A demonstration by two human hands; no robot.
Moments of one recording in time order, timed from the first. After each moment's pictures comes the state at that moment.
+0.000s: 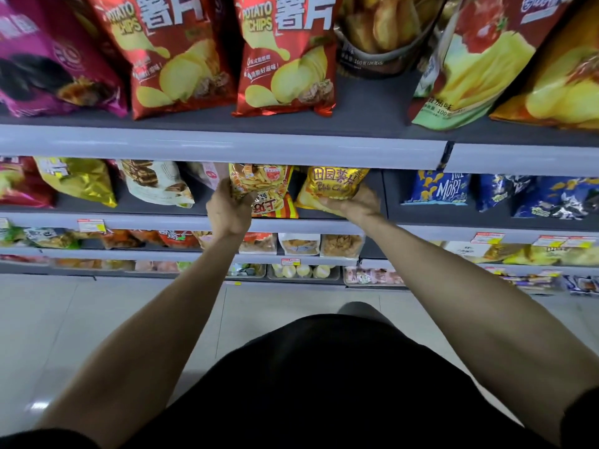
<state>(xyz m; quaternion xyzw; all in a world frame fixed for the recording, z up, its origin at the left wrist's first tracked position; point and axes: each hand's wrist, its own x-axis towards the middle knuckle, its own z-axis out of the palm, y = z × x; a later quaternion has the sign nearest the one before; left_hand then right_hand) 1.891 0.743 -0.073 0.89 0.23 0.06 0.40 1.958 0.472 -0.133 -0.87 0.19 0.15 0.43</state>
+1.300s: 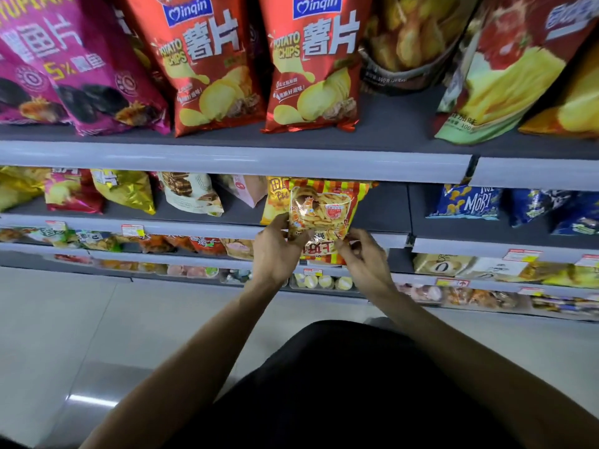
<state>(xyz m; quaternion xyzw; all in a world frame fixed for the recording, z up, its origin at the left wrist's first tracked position) 1.828 0.695 -0.052 0.90 0.15 0.03 0.42 1.832 0.507 -0.094 -0.86 0.05 0.11 0.49</state>
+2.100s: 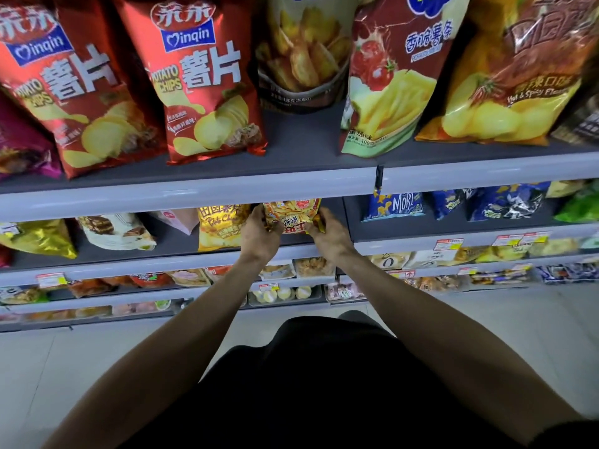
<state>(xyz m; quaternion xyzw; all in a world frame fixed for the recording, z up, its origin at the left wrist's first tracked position) 1.922 0.620 -0.081 0.89 0.10 -0.05 0.44 1.918 0.448 -0.096 -0.87 0.10 0.13 0.47</state>
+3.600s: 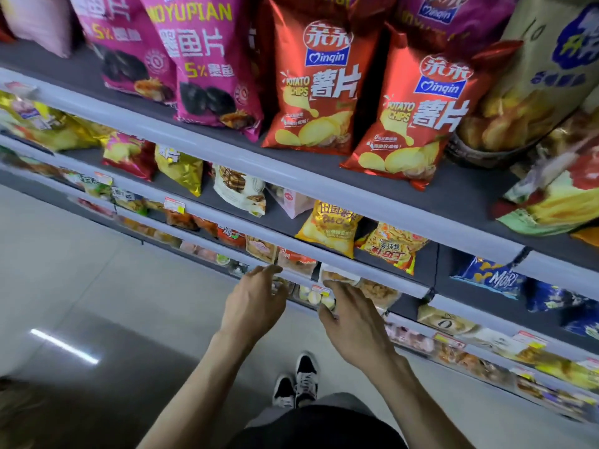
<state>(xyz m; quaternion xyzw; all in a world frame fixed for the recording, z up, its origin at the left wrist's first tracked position) 1.740 0.765 0.005 0.92 0.23 -0.08 0.31 1.781 0.567 -0.017 -0.94 -0.20 0.18 0.22</state>
